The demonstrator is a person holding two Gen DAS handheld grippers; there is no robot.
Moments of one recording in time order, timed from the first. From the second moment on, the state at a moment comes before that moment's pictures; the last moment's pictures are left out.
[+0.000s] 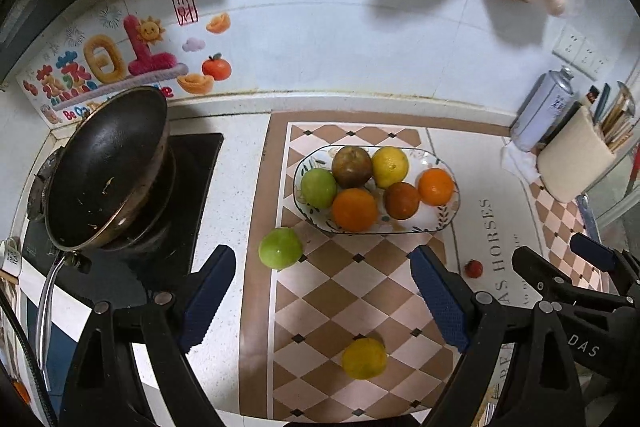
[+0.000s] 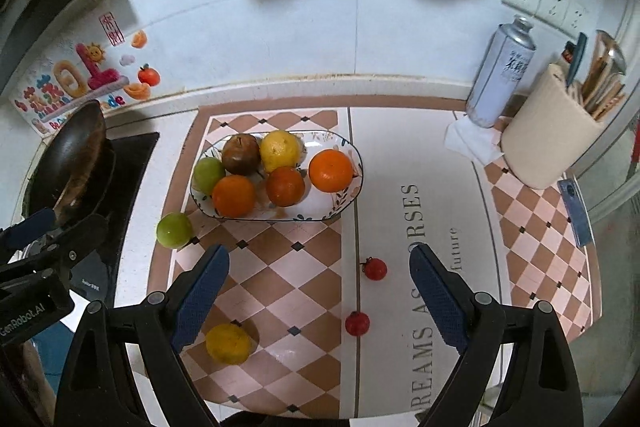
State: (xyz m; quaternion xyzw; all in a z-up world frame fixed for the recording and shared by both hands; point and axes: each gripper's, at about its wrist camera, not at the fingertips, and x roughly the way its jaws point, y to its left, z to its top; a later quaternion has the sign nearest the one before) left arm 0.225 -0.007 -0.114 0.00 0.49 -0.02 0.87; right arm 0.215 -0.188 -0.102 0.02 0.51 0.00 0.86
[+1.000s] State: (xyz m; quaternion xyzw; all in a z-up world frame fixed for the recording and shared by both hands) left arm 0.240 0.089 -0.249 -0.04 0.64 0.12 0.76; right arm 0.209 -0.076 -0.330 0.00 0.72 0.17 0.67
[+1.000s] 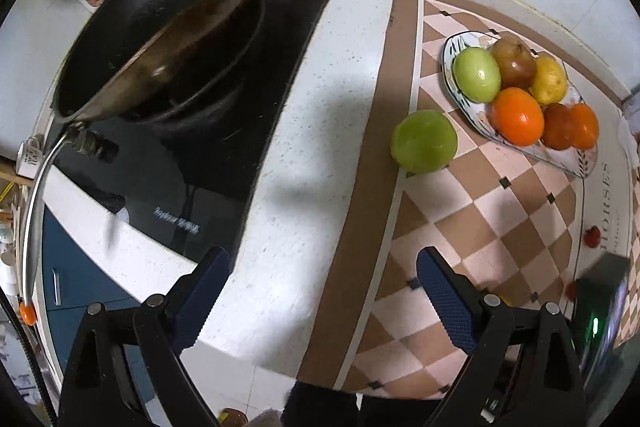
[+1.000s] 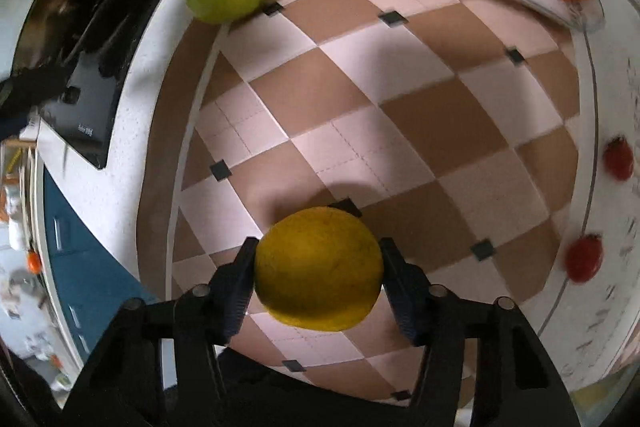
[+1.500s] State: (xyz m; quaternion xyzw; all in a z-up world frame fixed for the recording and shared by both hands) left arm 0.342 0.057 -0.322 -0.03 0.69 0.05 0.72; right arm 0.274 -0.172 -0.308 0.06 0.71 0.11 0.70
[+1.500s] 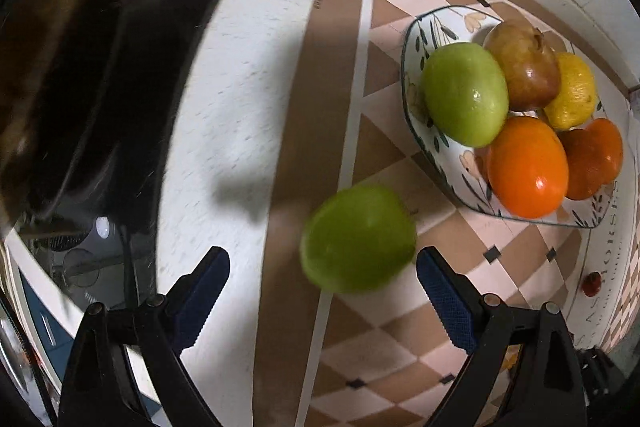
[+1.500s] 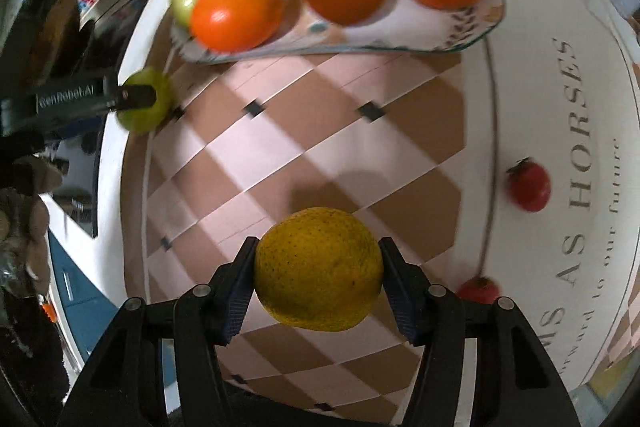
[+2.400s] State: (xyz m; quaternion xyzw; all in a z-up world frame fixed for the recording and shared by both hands) left arm 0.441 0.040 -0.244 -0.10 0.64 -0.04 0.76; right arm 0.440 -0.229 -0.245 0.17 0.63 0.08 0.75
